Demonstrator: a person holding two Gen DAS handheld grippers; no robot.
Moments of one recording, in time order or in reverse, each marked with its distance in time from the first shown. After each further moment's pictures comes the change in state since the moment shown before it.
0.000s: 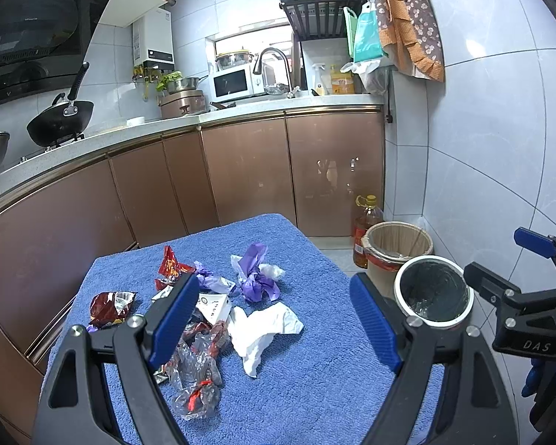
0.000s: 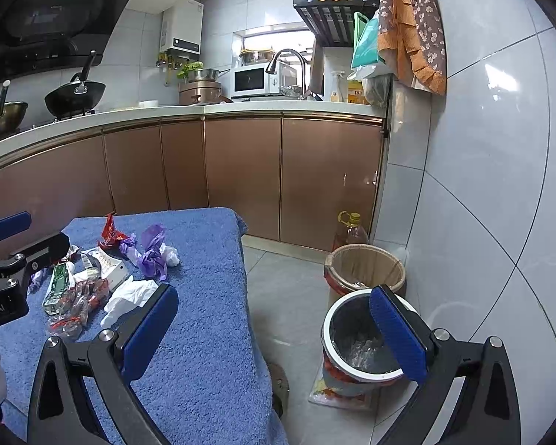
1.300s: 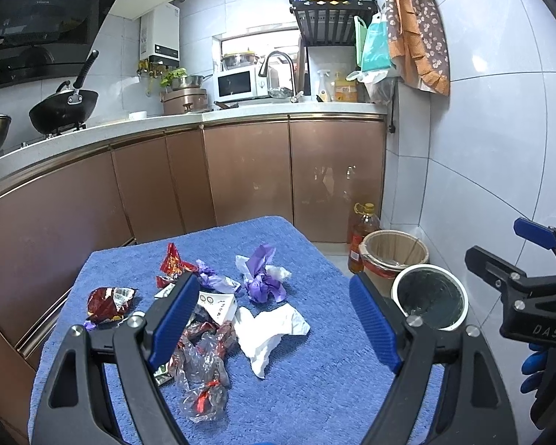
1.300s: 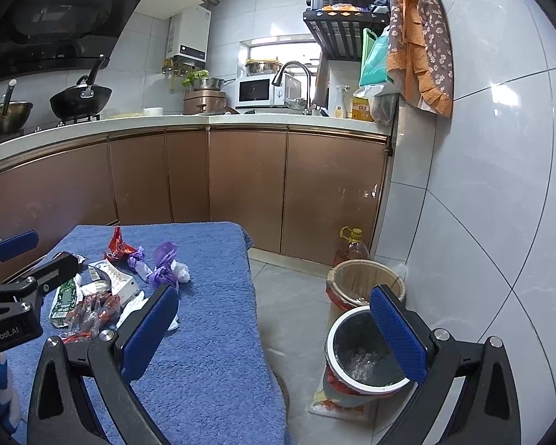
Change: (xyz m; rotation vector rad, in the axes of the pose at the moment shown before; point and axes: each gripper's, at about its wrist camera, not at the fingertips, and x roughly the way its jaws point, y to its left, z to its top) left arm -0.001 0.025 -0.003 -0.052 -0.014 -0.037; right arm -0.006 0.030 0.018 -0.028 -0.041 -0.014
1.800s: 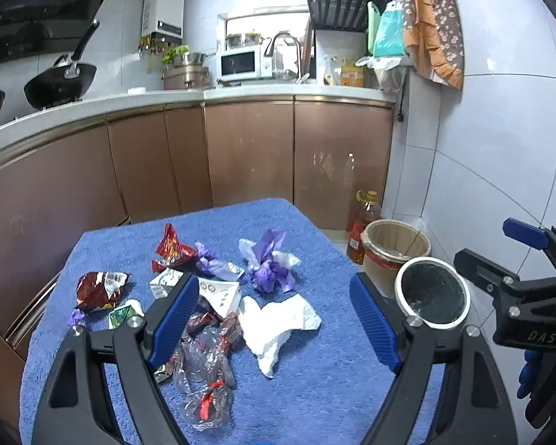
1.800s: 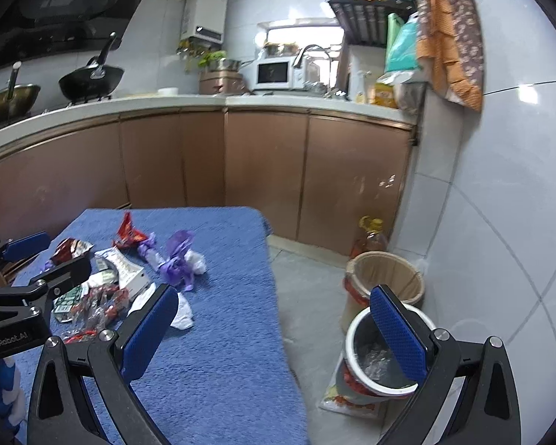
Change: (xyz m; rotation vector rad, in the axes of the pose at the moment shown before) left arm 0.035 0.028 -0.005 -0.050 0.084 -0.023; right arm 0.041 0.026 0.006 -0.038 0.077 0.070
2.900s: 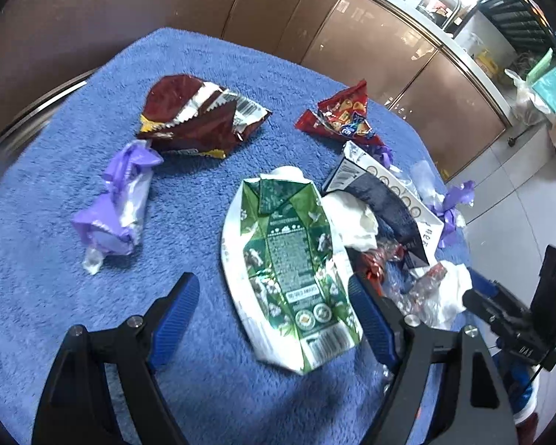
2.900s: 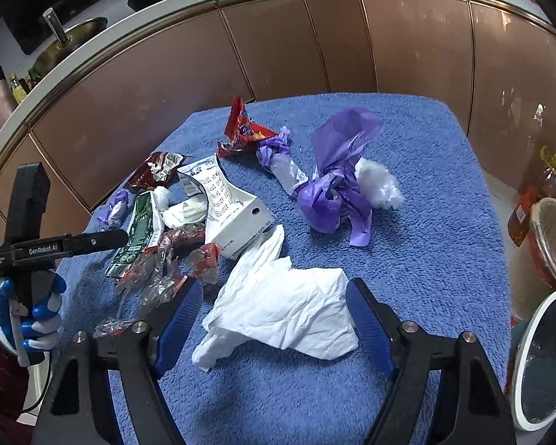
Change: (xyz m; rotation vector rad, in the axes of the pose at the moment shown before) left arm 0.103 0.218 -0.087 -0.550 0.447 -0.024; right arm 0.187 0.096 -0.025 -0.056 0.417 0.598
